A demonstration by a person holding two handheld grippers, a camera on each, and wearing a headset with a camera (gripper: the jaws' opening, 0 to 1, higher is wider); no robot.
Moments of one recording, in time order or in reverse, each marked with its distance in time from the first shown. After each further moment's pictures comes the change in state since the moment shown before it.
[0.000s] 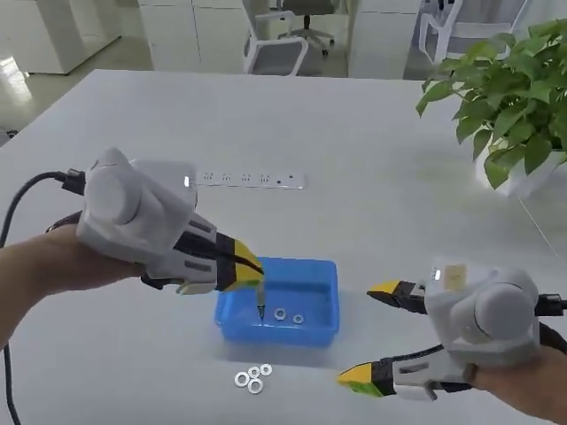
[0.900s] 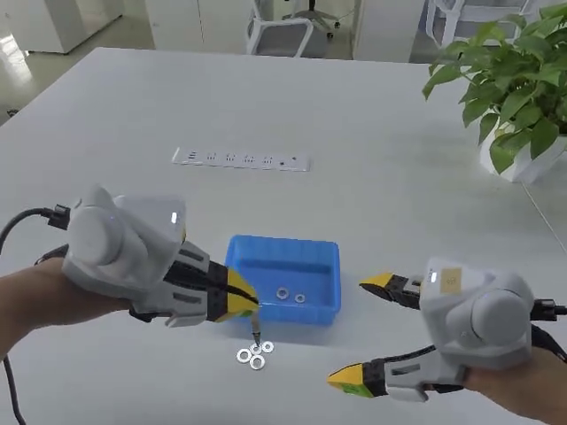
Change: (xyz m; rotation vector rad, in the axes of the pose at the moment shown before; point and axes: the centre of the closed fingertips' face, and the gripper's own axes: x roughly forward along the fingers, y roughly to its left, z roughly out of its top) left arm 0.009 -0.043 -0.031 -0.024 -0.010 -0.053; right arm 0.011 0.023 -0.005 -0.025 -0.029 0.036
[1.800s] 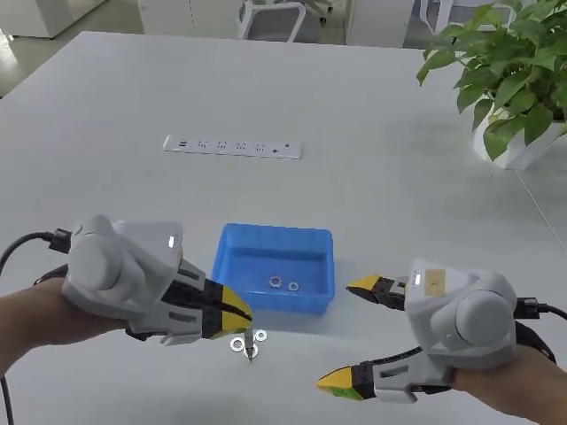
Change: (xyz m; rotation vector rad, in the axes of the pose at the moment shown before) left arm 0.016 -0.015 -0.018 -0.011 0.001 -0.033; right arm 0.006 0.013 -0.007 0.009 0.021 0.032
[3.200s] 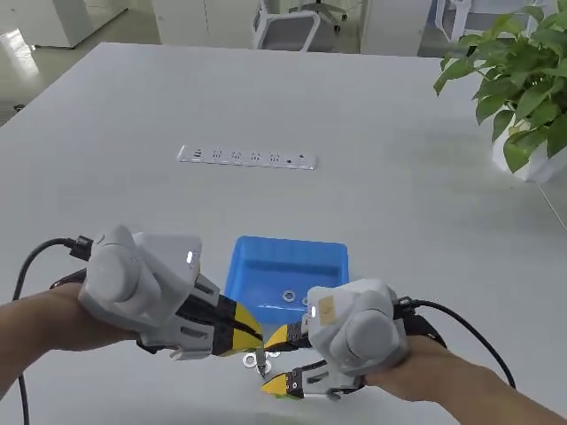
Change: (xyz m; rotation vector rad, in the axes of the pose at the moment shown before) left arm 0.000 -0.003 -0.003 0.019 0.037 -0.058; right arm 0.098 0.042 0.017 -0.265 0.039 0.291
